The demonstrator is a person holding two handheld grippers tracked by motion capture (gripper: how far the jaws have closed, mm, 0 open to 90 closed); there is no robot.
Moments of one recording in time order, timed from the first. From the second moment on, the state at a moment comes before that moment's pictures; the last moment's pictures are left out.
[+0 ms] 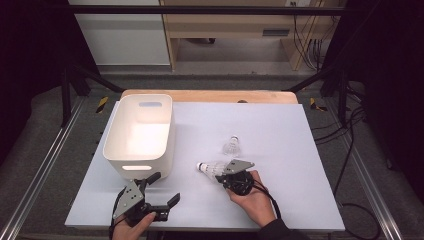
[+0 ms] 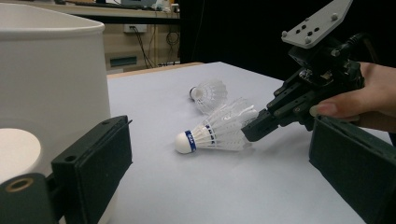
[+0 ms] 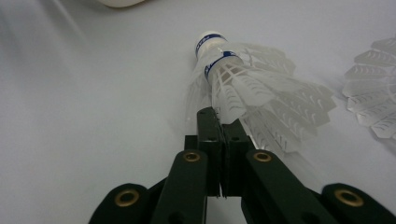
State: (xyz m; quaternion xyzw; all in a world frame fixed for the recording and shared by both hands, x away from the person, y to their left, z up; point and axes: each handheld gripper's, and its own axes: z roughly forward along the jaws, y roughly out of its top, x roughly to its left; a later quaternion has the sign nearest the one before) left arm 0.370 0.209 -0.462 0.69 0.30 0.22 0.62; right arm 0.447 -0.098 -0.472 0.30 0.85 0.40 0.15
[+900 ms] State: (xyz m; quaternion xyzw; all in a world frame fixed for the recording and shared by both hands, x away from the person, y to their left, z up) left arm 0.372 0.211 -0.464 0.69 0.30 0.22 0.62; right arm 0.437 -0.101 -0.469 0.31 0.86 0.38 0.17
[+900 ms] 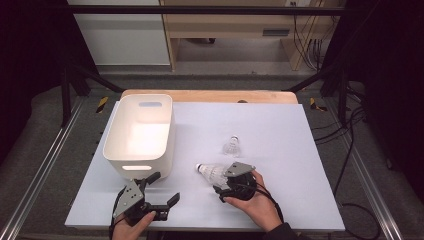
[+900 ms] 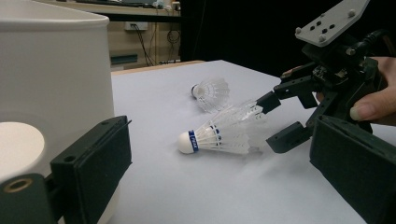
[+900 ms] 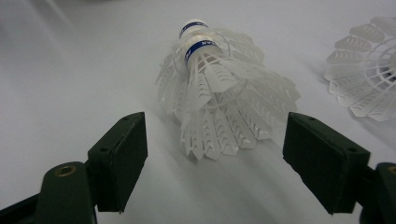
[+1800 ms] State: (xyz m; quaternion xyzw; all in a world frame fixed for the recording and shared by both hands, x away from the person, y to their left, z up) left arm 0.374 0.212 -0.465 0.69 0.30 0.22 0.62; right arm 0.429 -0.135 -0.457 0.33 0.85 0.38 0.18
